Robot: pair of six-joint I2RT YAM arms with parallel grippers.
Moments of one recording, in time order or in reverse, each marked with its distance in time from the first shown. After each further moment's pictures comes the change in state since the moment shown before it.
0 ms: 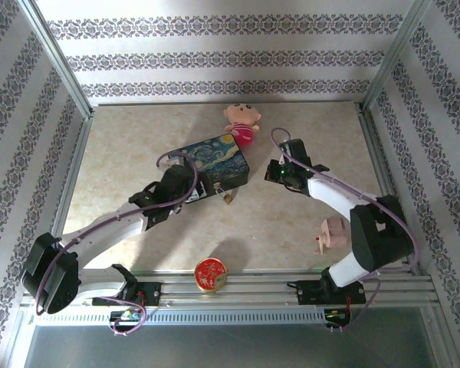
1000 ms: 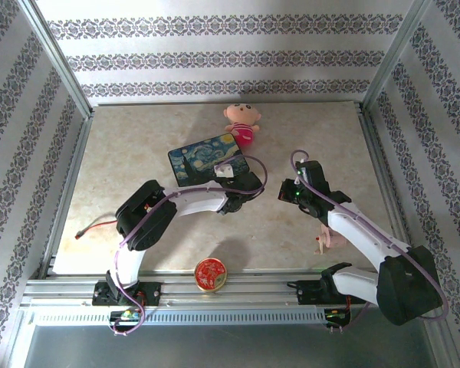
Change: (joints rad) left arm -0.233 0.762 0.604 -0.377 -0.369 -0.163; right arm -0.001 -0.361 -0.248 -0.077 0.051 0.033
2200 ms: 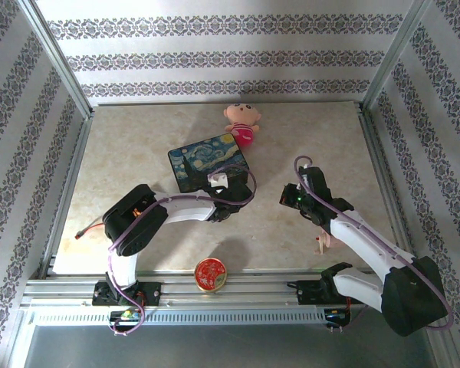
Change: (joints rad) left arm 0.006 -0.103 -0.229 0.233 0.155 0.025; right arm 0.021 -0.077 -0.061 0.000 0.037 0.060
